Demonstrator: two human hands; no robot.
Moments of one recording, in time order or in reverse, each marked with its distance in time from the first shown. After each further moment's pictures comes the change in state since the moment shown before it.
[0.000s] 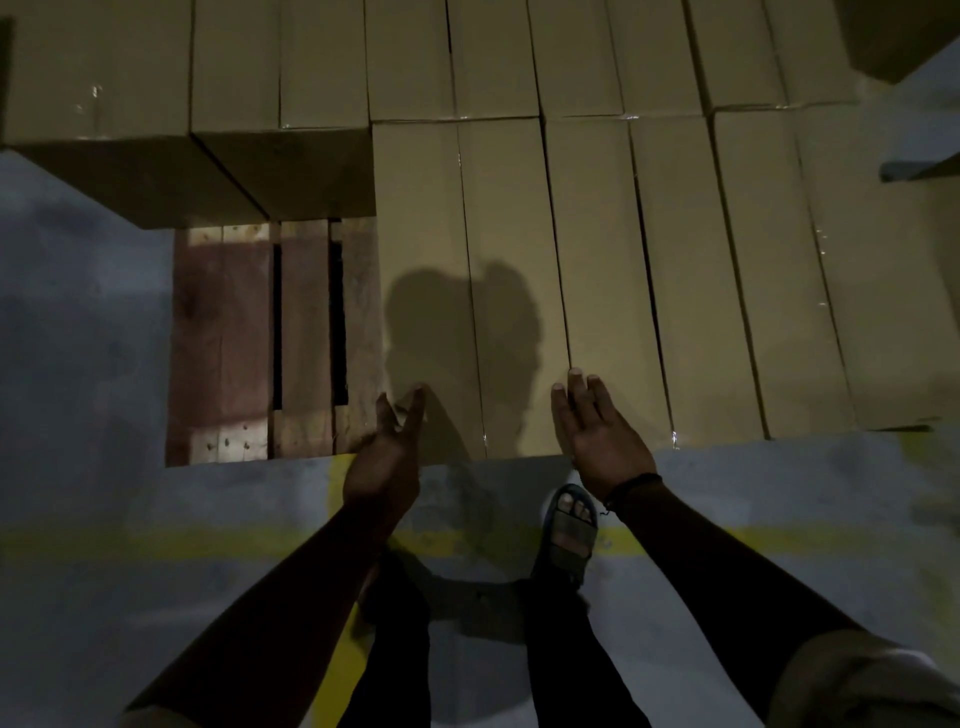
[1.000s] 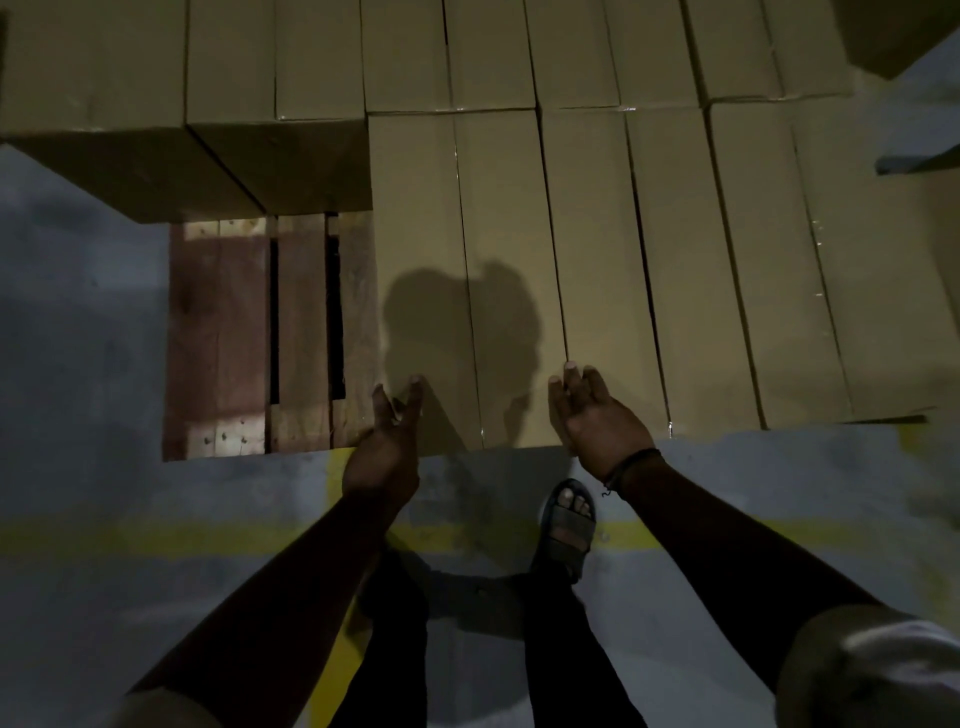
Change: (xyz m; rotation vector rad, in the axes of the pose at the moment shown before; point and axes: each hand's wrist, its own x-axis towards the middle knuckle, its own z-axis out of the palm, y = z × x) left_hand 0.003 -0.009 0.019 0.003 0.128 0.078; right_hand 0.007 0.005 -0.007 -0.207 -0.108 -0.049
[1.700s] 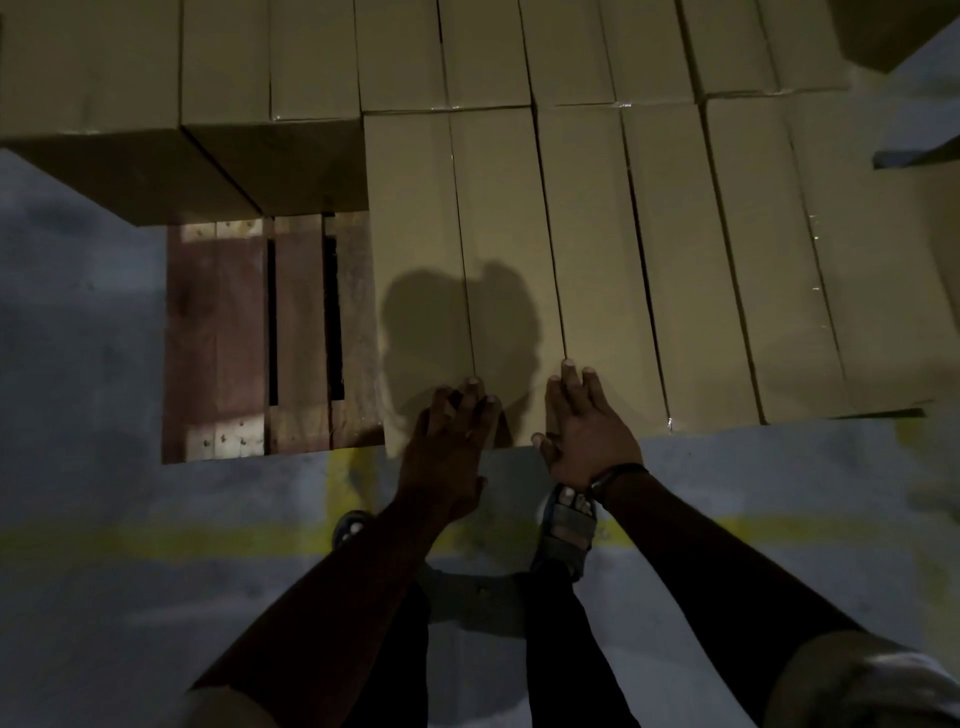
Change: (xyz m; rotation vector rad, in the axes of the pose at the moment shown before) left_hand 0.005 0.061 0.010 0.264 -0.109 0.226; right_hand -0.012 -0.019 -0.002 0.422 0.023 0.121
